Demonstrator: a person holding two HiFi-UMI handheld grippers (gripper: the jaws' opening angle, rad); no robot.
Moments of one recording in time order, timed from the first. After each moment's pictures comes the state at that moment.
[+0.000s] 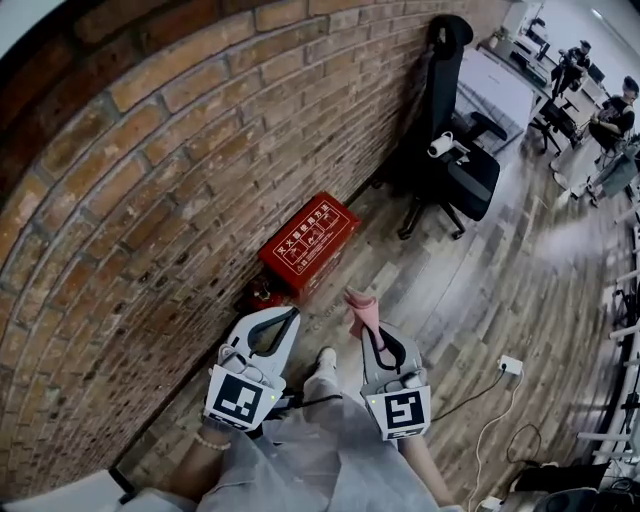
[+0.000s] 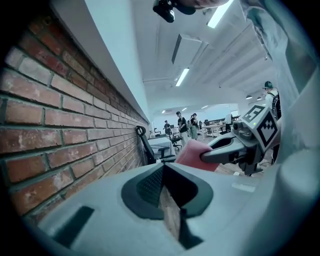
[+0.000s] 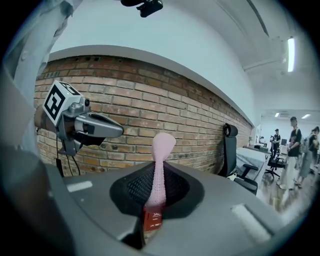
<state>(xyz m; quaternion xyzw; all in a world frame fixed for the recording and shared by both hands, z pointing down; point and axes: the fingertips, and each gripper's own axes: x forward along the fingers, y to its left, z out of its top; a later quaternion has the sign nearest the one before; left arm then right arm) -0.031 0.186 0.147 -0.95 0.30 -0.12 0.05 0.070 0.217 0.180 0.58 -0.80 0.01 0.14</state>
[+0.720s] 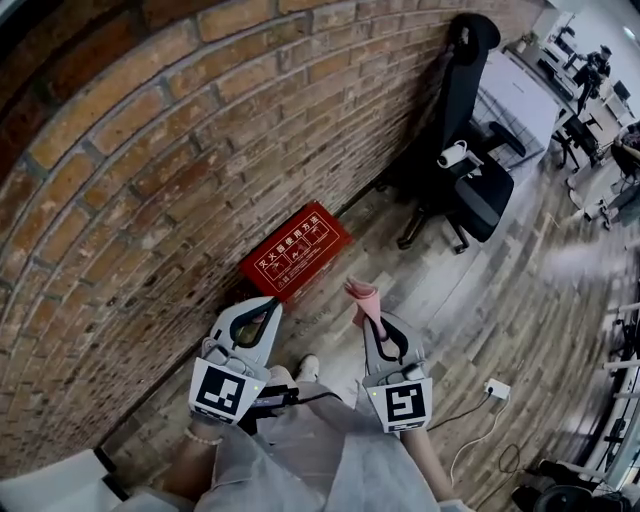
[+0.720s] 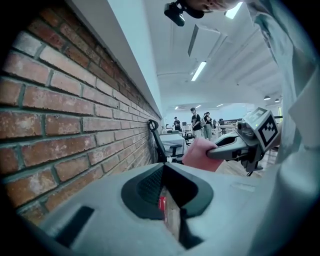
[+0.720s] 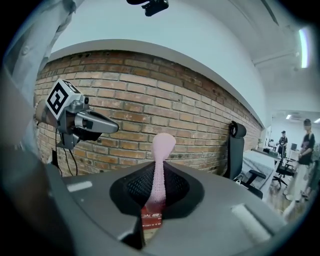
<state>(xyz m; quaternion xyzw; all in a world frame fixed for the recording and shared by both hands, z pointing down) 0.027 0.079 0.163 -0.92 0.37 -0.14 0.00 0.161 0.104 0.187 0.54 -0.83 0.01 0.17</state>
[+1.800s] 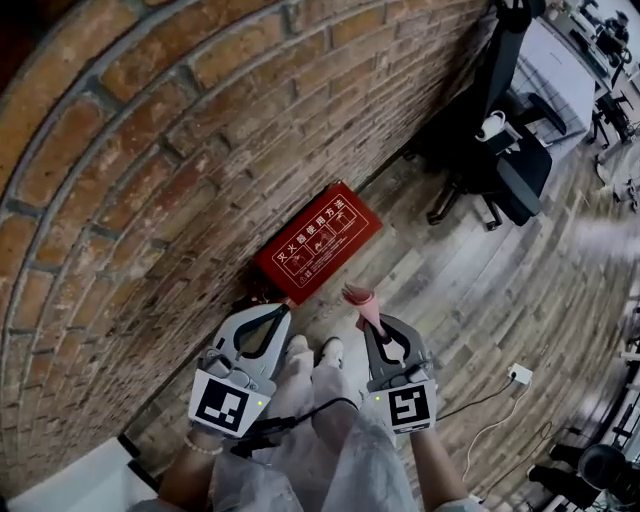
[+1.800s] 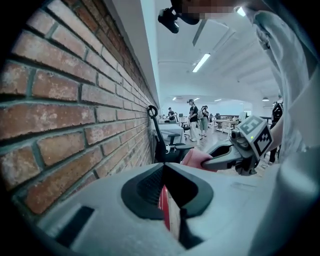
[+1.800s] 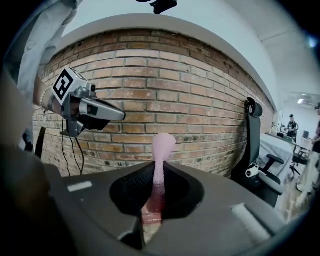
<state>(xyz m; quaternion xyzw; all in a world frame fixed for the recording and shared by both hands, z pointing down) 0.007 0.015 0.221 -0.92 0.34 -0.18 -0.05 0.119 0.042 0.281 0.49 -0.84 0.08 0.20</state>
